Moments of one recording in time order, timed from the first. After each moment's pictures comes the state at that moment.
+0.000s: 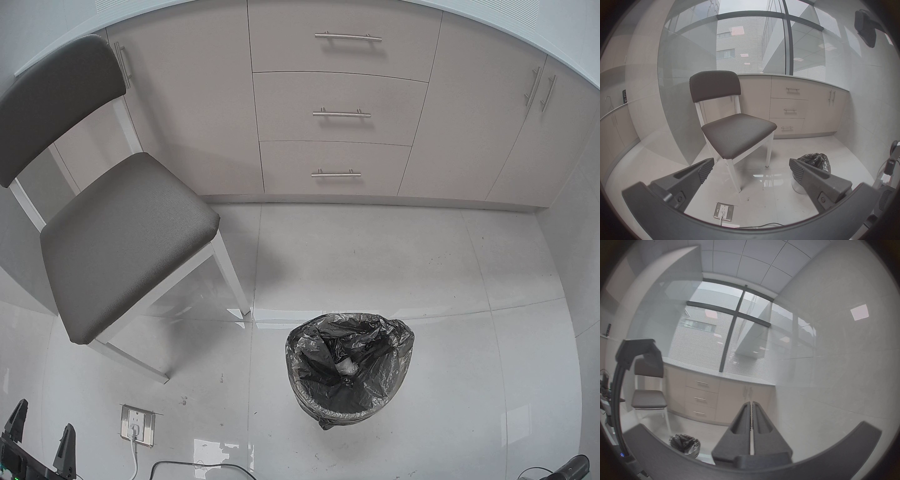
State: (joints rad) left arm 0.00 0.02 -0.02 0.01 -0.01 0.00; right arm -0.03 0.14 -1.98 1.30 -0.29 -0.25
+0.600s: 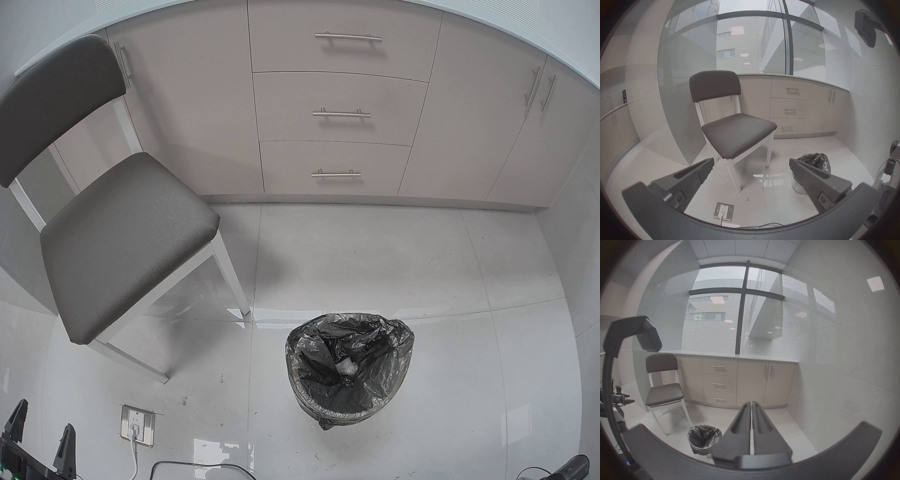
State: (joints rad) left arm 0.00 0.02 -0.02 0.01 -0.01 0.00; right arm -0.01 0.02 -1.24 0.90 -0.13 -0.09
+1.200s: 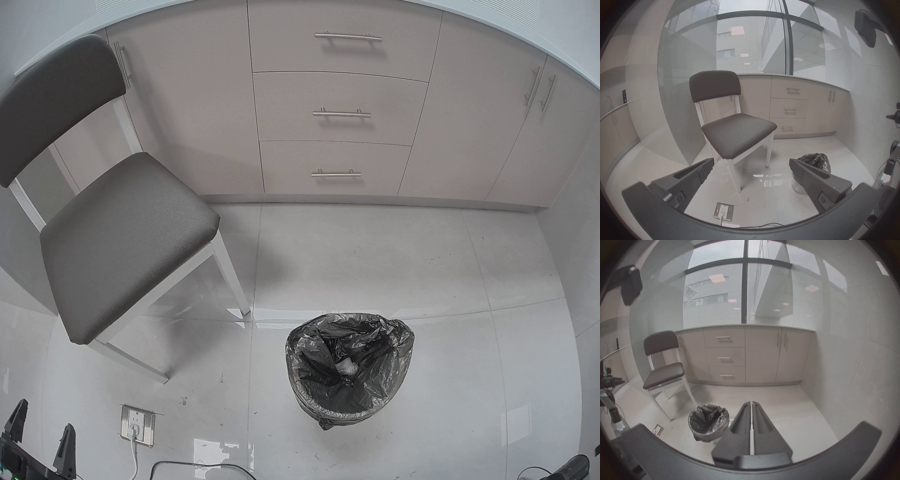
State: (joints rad) left arm 0.00 0.02 -0.02 0.01 -0.01 0.00; right arm 0.00 0.01 -0.34 0.23 -0.05 -0.02
